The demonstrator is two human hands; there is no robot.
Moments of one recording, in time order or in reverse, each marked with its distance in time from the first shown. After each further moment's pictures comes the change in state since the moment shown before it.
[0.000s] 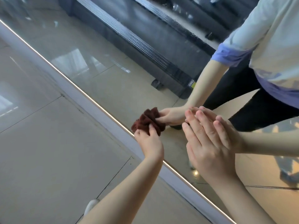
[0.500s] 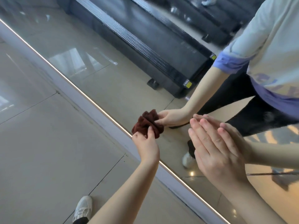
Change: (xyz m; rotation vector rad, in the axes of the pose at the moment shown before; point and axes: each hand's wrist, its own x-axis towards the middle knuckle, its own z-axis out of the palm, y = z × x) left_hand -0.030 -0.032 0.004 0.040 -0.084 0.019; right_hand -0.047 0.044 -0.024 -0.126 -0.069 -0.157
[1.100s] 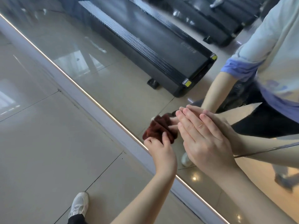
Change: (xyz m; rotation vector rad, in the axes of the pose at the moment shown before) left_hand -0.076 -0.024 0.040 0.083 0.008 0.033; right_hand -0.014 0.007 0.008 0.085 0.096 -0.057
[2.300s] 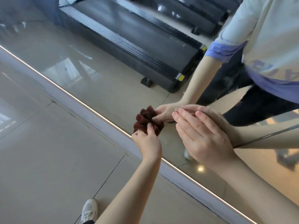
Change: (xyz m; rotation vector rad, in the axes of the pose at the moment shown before) left_hand 0.044 0.001 -0.018 -0.066 -0.033 -0.020; right_hand -0.007 0.003 0.003 0.011 0.056 -0.042
